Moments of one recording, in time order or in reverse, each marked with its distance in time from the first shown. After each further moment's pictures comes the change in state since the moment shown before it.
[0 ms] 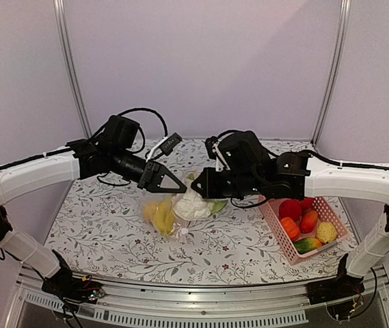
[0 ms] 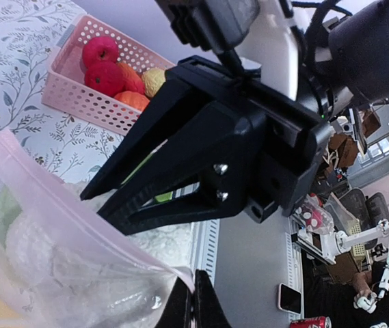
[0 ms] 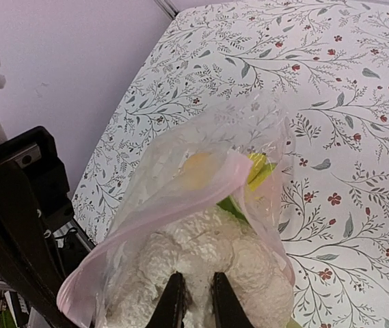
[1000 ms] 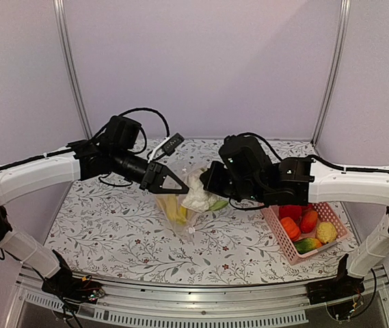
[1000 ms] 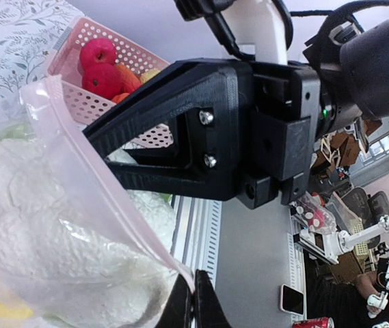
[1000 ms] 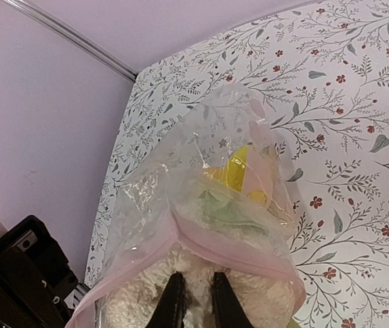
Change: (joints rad) left arm -0.019 0.003 0.000 0.014 -0.018 -0.008; right arm 0.035 -0.005 -0.020 0.018 0.268 0.266
